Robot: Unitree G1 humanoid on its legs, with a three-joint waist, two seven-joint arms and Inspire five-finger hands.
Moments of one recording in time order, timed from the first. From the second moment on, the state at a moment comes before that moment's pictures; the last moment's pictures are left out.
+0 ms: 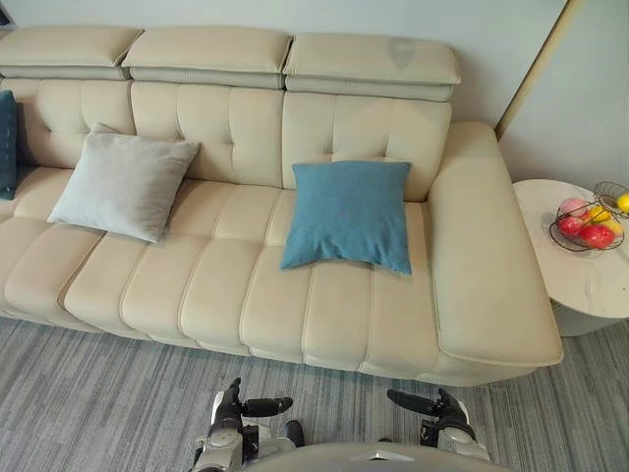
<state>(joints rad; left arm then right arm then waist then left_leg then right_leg) 0.05 0.06 0.14 1.06 0.06 -0.06 0.12 0.00 -0.01 -0.34 1.11 -0.07 -0.01 -0.18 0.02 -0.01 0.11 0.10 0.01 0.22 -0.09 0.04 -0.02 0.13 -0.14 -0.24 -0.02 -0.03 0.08</state>
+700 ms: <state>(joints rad) 0.05 0.05 0.15 1.06 0.03 -0.04 0.09 0.06 -0.02 -0.37 1.03 0.00 0.00 -0.11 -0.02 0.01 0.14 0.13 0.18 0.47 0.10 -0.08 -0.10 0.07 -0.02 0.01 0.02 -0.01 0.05</state>
